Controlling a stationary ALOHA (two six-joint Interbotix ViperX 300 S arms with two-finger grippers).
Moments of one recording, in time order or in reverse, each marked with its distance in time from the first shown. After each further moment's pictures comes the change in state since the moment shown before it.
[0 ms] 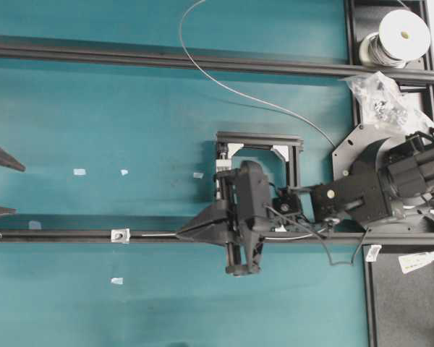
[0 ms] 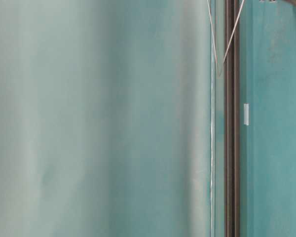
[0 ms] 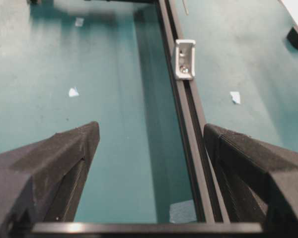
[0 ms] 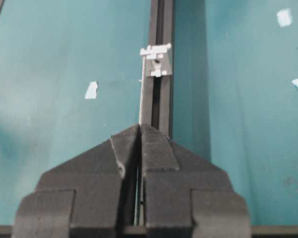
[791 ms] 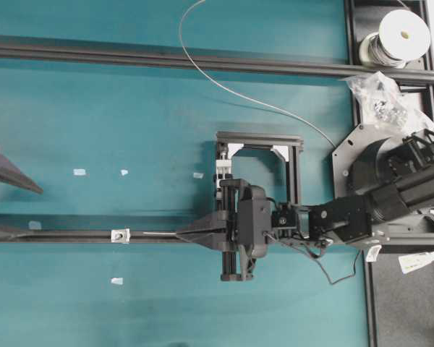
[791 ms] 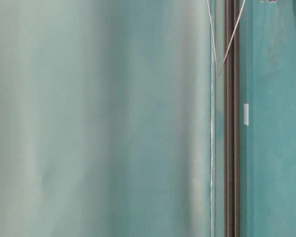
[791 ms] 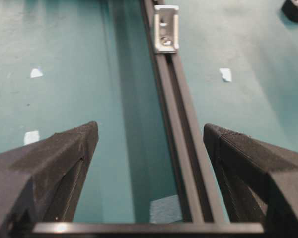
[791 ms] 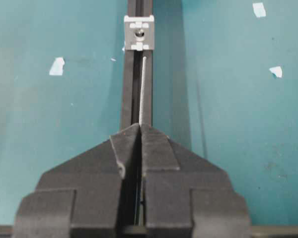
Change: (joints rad) left arm -0.074 0.308 -0.044 -0.002 -0.249 -0.009; right arm 0.098 0.135 -0.017 0.256 -0.147 -0.238
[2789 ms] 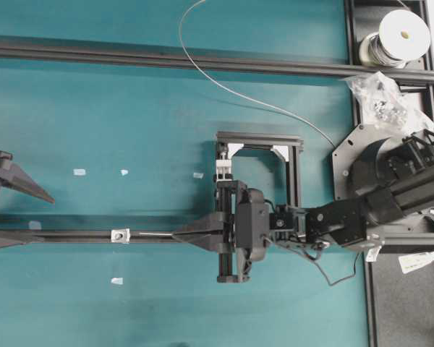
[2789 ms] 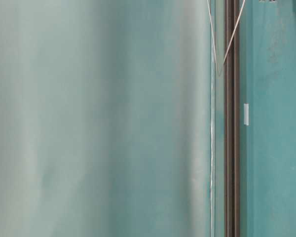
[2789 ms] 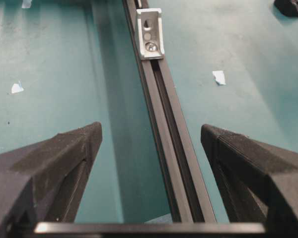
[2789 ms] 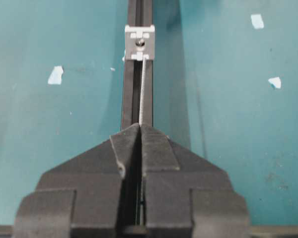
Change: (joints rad) left arm -0.012 0.083 -0.058 0.005 -0.028 0.052; right arm 0.006 0.034 -0.017 0.000 -0.040 -0.006
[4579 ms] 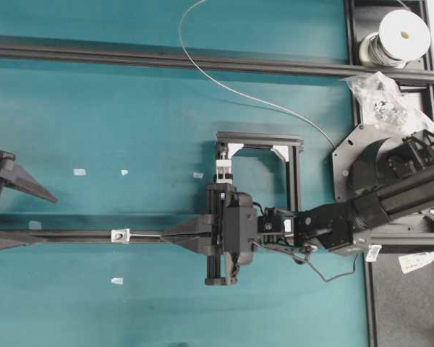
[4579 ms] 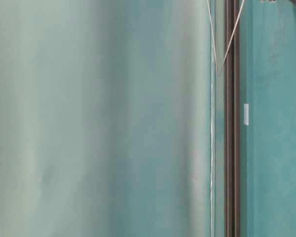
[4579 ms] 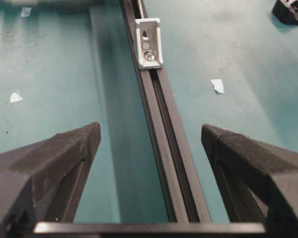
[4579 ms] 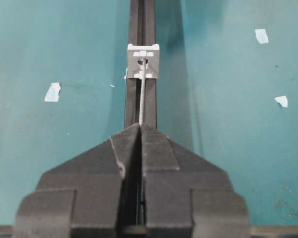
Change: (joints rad) left arm -0.002 0.000 -0.014 0.000 0.000 0.000; right arm -0.017 0.051 -0.055 -0.009 -0.015 -0.012
